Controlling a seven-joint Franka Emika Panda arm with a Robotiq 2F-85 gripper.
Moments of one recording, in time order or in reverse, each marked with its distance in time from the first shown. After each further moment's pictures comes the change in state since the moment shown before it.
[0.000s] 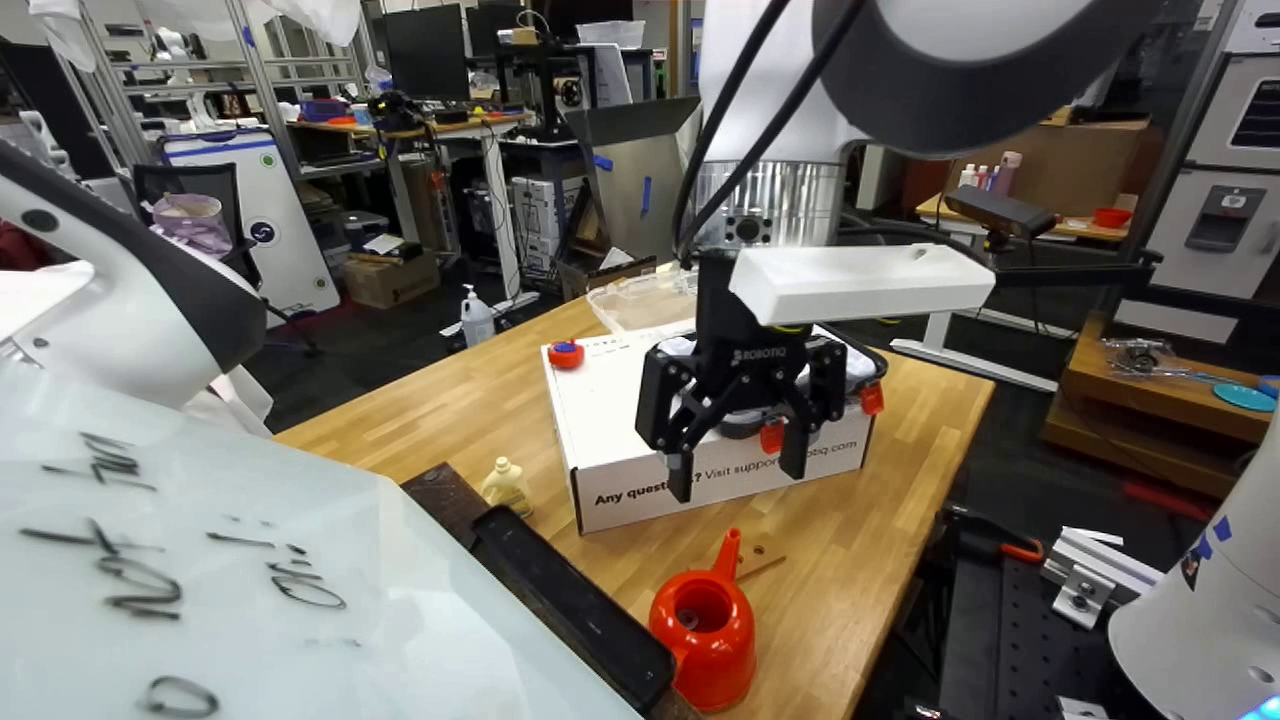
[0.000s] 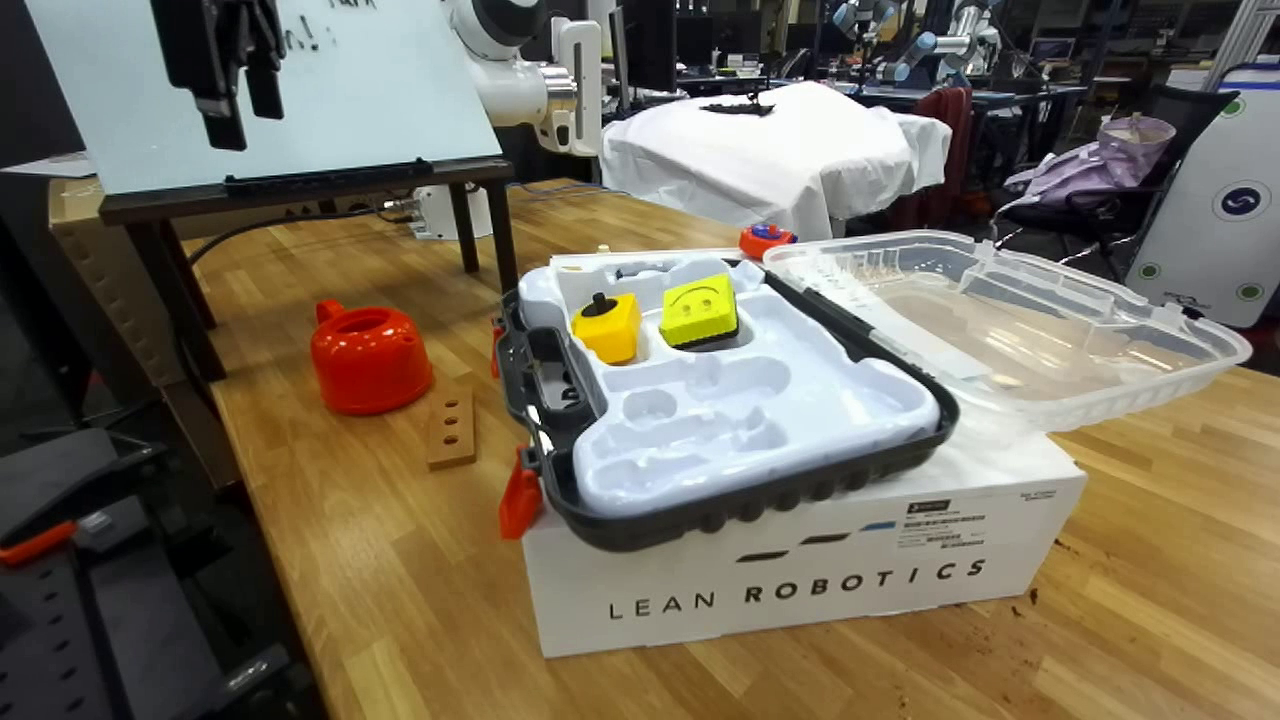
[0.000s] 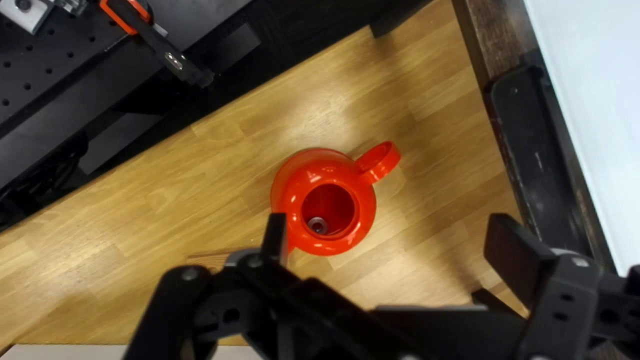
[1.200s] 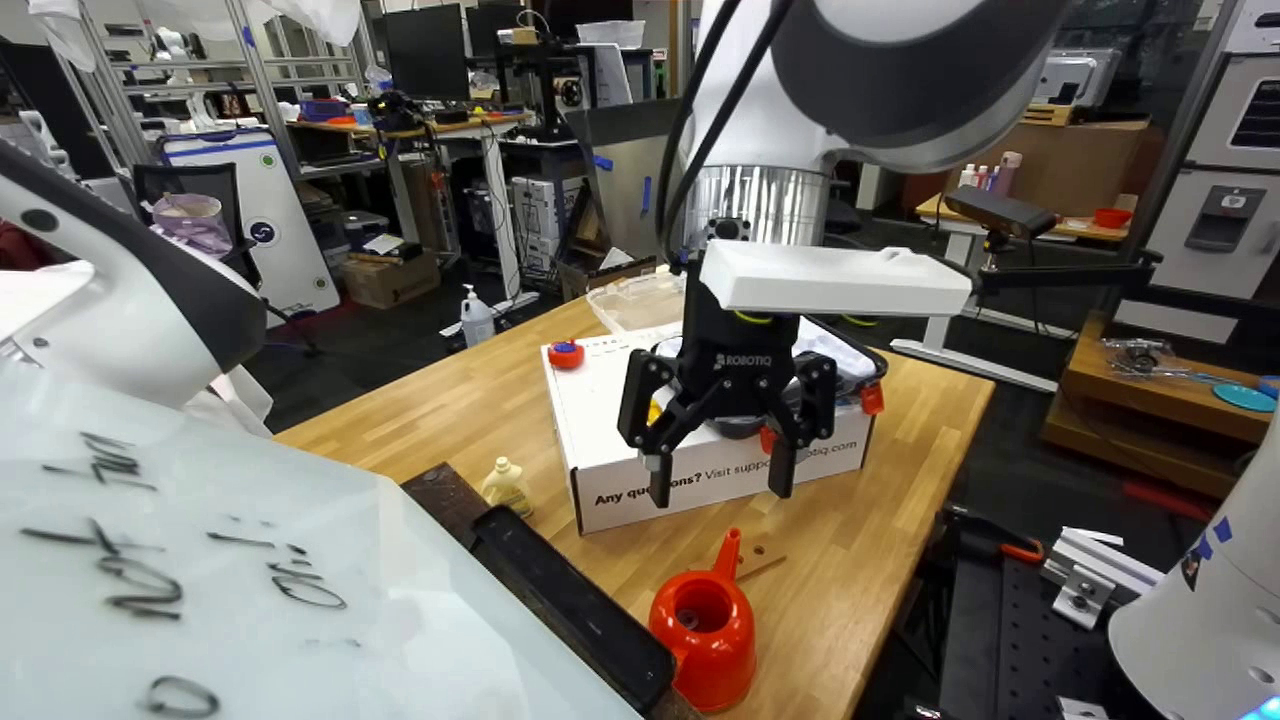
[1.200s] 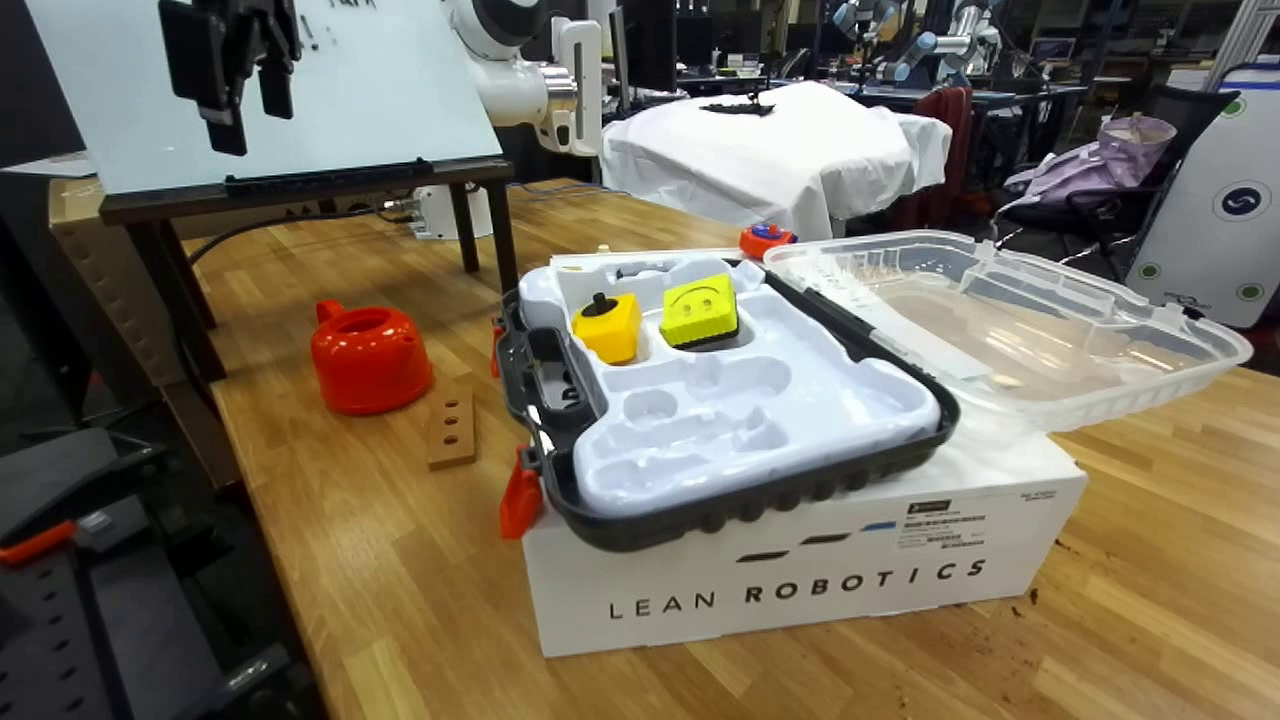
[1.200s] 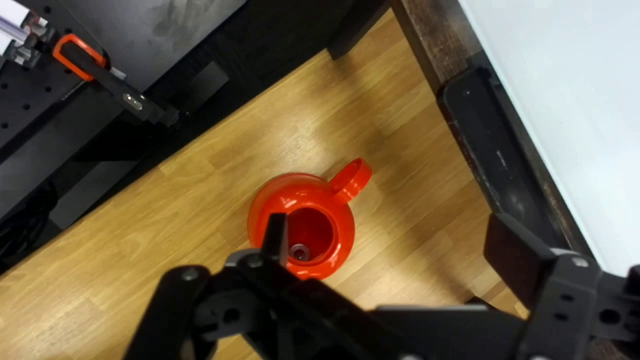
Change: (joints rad) arm 0.013 0.043 -0.032 0.015 0.130 0.010 -0.013
